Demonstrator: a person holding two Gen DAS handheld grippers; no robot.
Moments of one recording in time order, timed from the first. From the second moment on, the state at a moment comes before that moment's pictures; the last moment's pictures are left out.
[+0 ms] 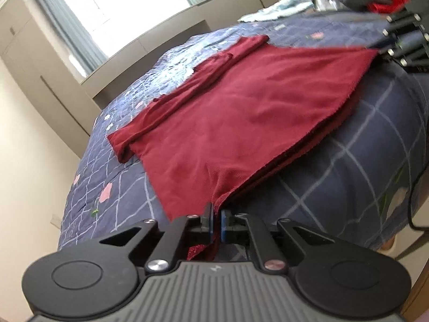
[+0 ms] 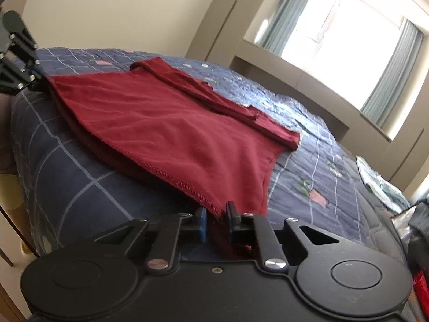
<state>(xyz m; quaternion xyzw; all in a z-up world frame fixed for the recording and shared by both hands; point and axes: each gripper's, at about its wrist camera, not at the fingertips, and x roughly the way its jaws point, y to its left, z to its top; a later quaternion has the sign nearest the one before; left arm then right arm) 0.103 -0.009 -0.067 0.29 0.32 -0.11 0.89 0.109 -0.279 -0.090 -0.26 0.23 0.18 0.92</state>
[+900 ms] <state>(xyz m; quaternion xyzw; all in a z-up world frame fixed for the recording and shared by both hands) 0.392 0.035 0.068 0.17 0.33 -0.08 0.92 0.360 -0.261 0.041 -0.29 0.18 0.22 0.91</state>
